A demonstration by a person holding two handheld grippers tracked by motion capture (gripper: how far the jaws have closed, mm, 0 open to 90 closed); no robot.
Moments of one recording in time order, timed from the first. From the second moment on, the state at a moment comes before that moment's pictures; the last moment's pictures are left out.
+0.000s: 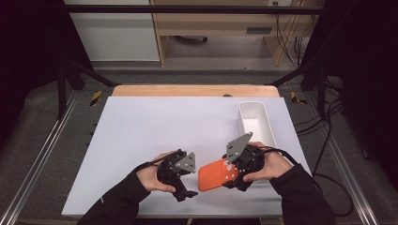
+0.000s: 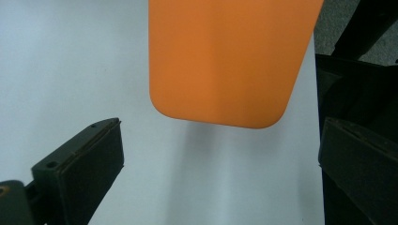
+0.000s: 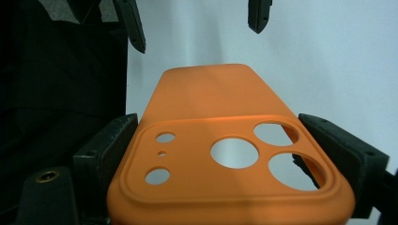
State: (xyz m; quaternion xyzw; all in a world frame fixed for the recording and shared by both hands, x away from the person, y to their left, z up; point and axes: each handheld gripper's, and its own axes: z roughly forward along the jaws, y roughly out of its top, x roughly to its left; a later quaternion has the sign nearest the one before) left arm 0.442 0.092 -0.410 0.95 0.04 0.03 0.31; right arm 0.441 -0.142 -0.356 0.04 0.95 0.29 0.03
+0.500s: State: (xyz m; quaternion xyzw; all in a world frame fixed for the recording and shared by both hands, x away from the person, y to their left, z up) left arm 0.445 0.081 -0.409 0.96 0.03 0.04 0.29; right arm 0.441 -0.131 -0.353 0.03 0.96 0.28 0.03
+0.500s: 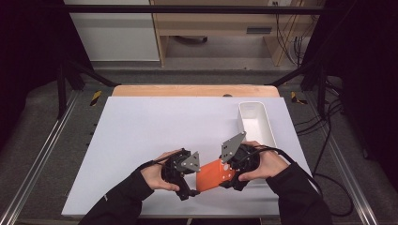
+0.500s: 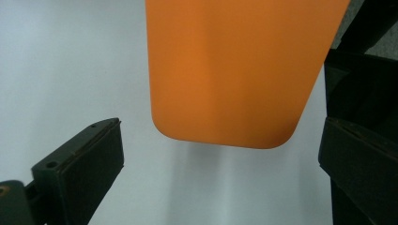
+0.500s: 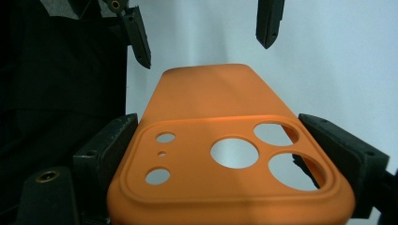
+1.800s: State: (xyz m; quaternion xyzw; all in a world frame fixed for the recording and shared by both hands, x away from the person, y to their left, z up) left arm 0.443 0.050 -0.412 0.96 0.01 0.04 0.26; right arm 0.443 -0.117 -0.356 0.03 0.97 0.26 0.03
